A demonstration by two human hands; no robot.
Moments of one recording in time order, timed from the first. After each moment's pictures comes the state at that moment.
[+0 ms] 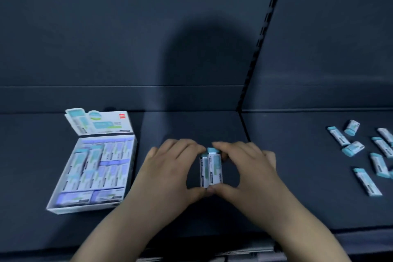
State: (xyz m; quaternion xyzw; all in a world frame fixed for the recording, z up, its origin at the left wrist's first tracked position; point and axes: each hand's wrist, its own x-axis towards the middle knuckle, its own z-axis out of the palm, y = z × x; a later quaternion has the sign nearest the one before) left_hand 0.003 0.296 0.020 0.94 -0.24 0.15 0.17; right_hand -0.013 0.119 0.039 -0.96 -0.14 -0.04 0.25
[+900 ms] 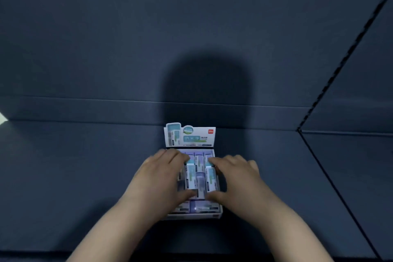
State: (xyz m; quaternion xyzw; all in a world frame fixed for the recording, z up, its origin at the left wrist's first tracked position) left_hand 0.017 0.480 0.022 0.98 -0.17 0.06 0.09; right_hand 0.021 0.294 0.025 -0.97 -0.18 0.01 0.15
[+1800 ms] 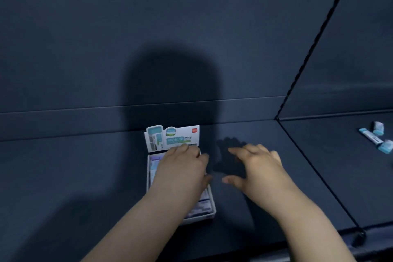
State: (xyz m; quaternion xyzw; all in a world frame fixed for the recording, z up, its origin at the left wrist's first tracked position) left_hand 0.041 0.425 0.034 0.96 -0.27 0.03 0.02; right_hand 0.017 0.257 0.030 -0.99 -0.05 -0.04 0.11
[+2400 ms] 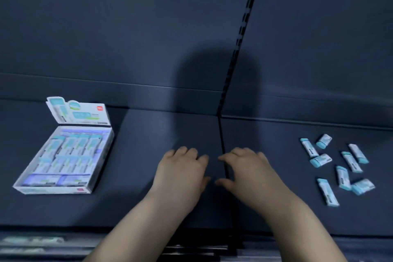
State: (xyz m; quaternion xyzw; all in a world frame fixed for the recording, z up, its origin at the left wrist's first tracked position) left_hand -0.004 0.198 0.020 0.98 -0.18 0.03 0.03; right_hand 0.001 0.044 0.034 -0.98 -0.17 0.03 0.07
